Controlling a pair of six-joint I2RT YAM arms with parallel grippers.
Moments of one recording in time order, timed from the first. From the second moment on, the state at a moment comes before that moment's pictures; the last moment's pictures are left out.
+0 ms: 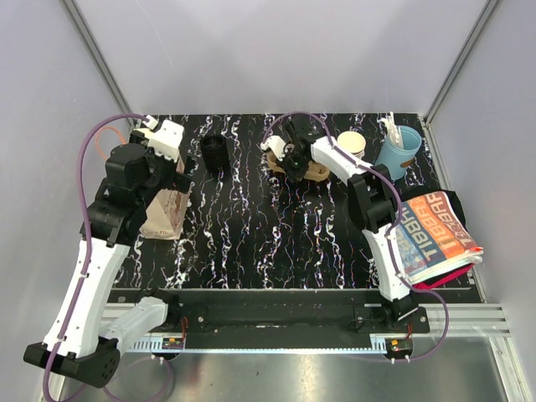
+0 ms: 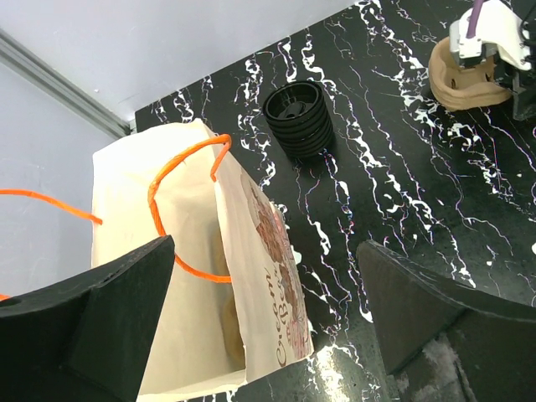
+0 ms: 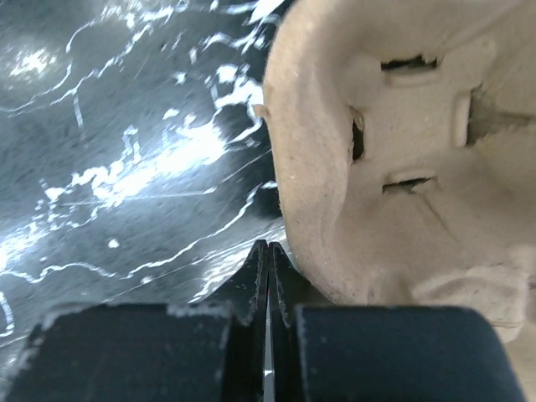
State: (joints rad) left arm -0.27 0.94 1.27 -0.66 -0.09 0.29; right arm 0.48 2.36 2.03 -0.82 -0.25 -0.60
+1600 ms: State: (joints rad) left arm -0.26 0.91 1.25 -0.66 -0.05 0.28; right arm 0.21 2.11 2.13 -0.84 -0.02 -0.28
